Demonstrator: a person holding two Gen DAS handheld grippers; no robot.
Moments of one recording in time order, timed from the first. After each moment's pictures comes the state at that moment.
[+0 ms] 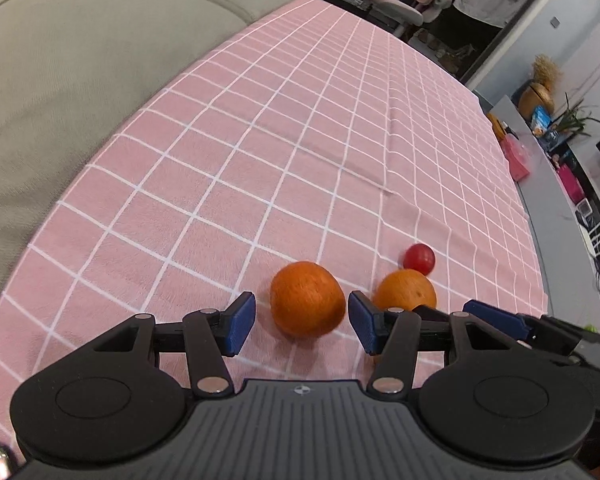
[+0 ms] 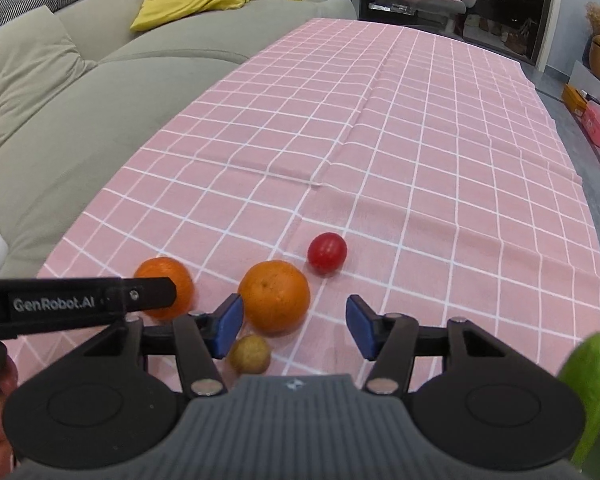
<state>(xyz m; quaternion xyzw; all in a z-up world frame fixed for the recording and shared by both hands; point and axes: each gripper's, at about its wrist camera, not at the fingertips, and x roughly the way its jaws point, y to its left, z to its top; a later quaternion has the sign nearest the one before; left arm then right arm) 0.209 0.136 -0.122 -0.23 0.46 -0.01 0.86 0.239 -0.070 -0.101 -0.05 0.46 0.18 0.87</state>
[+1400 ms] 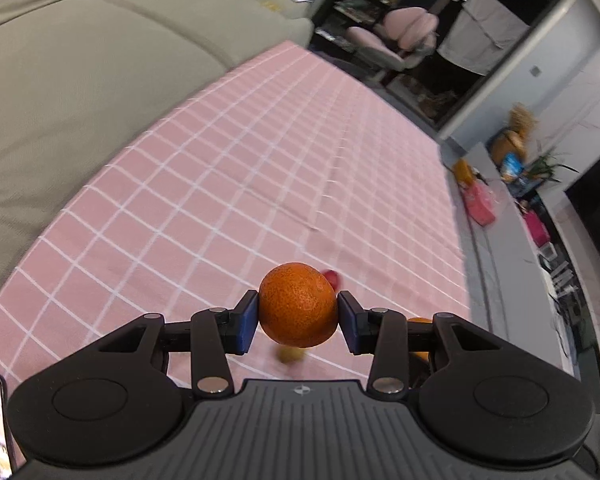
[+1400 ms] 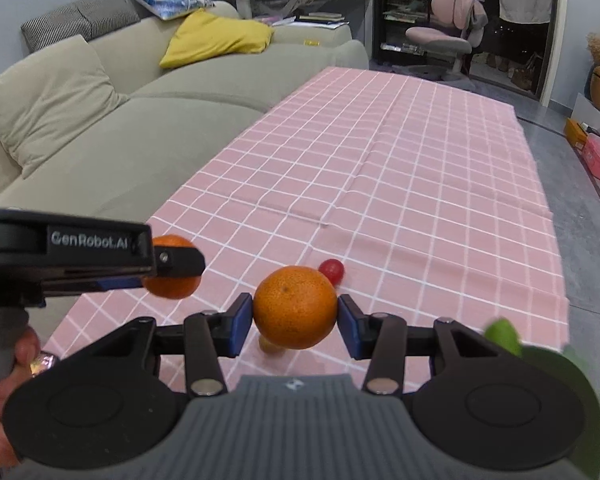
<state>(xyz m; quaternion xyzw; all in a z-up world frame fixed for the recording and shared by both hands) 0.165 0.108 -0.042 -0.27 0.40 -0.03 0.87 0.173 -0.103 -0.022 -0.04 0.40 0.20 0.89</state>
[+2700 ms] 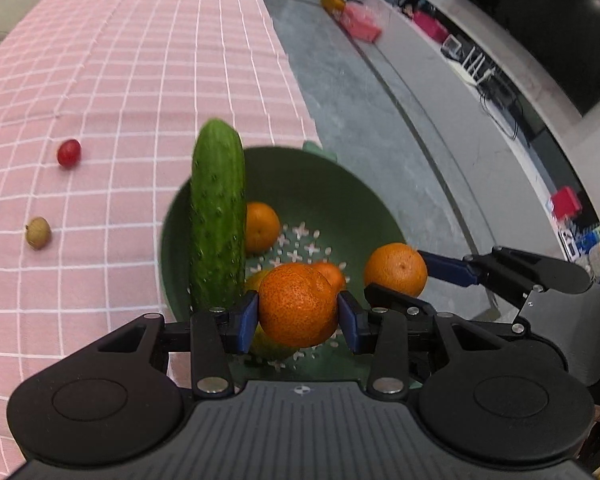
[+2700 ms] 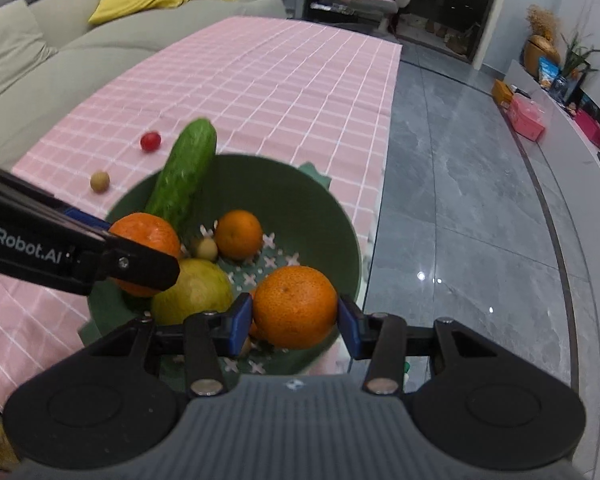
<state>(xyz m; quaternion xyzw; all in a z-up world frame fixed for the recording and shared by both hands) 0.138 -0.112 -0.058 -0.08 0.53 -0.23 0.81 0.112 -0.303 -0.049 -0.10 0.45 0.11 0.88</state>
